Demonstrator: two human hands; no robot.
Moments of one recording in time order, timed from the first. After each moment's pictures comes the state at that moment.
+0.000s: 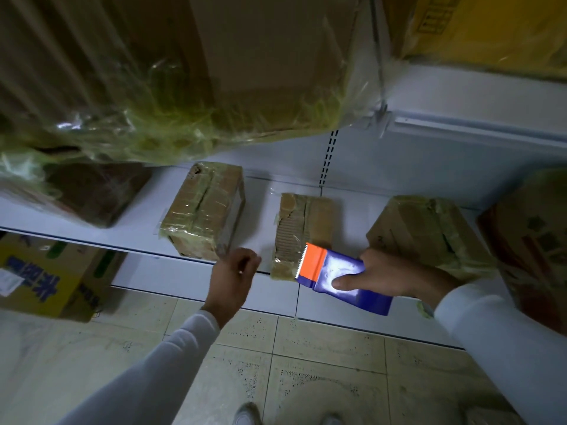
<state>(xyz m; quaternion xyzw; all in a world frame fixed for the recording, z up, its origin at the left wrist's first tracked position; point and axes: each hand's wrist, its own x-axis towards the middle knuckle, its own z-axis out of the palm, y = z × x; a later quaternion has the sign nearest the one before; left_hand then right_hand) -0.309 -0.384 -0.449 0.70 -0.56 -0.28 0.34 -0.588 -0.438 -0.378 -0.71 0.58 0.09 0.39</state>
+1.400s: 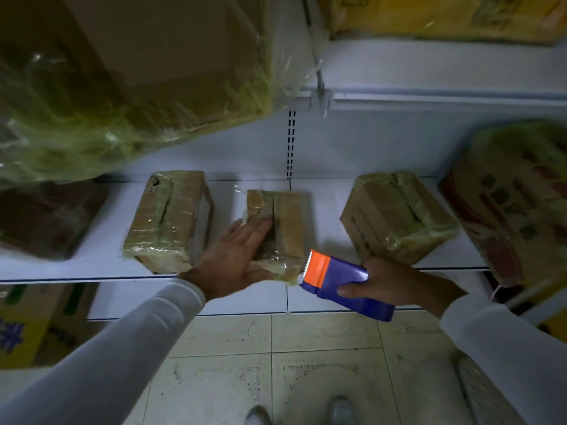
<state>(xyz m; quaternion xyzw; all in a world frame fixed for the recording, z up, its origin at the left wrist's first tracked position) -0.312 -0.434 -0.417 0.41 -0.91 -0.06 0.06 -0.624 -0.390 -0.395 -0.63 0.60 -0.01 0.49</state>
